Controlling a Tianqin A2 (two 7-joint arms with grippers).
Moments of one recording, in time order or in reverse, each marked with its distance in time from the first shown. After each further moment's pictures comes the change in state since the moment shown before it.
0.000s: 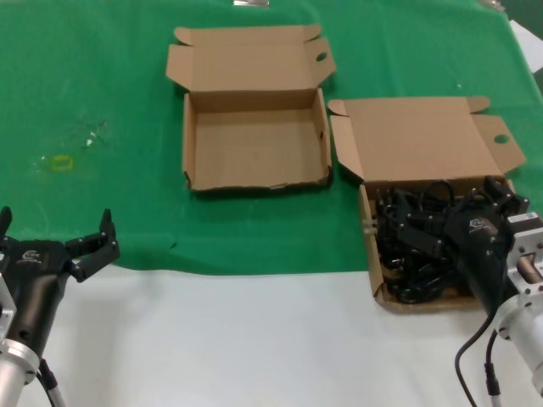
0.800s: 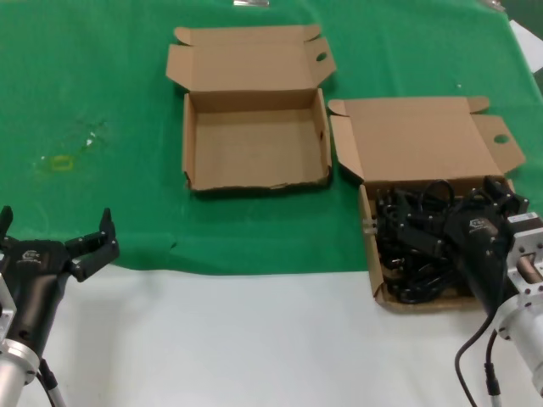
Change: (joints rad) left arm 0.000 0.000 0.000 0.000 0.000 0.000 0.000; right arm 0.000 0.000 0.000 0.000 0.000 0.000 0.000
